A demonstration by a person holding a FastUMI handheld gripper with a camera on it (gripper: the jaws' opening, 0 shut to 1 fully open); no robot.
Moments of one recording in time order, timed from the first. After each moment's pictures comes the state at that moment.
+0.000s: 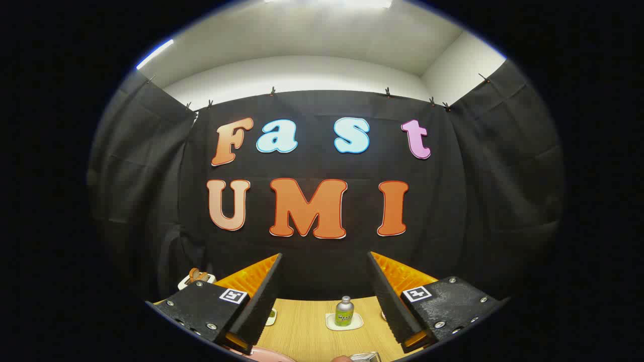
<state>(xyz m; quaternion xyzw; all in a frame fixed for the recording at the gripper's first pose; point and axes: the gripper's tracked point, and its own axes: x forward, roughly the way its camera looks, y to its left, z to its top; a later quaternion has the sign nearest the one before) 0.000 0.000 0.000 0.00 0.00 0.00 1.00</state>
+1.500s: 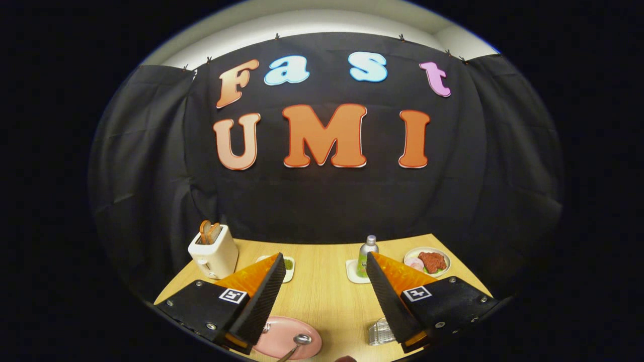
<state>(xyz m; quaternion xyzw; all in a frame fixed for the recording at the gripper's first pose) -0.014 0.058 -0.145 0.00 0.23 0.04 0.97</state>
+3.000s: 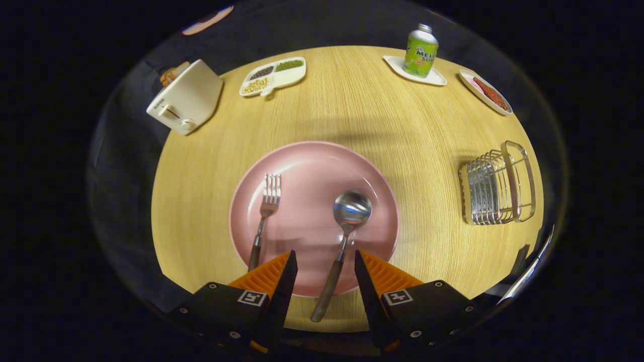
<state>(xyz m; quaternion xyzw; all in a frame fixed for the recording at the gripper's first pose) -0.186 0.134 -0.432 0.02 0.70 0.03 0.71</state>
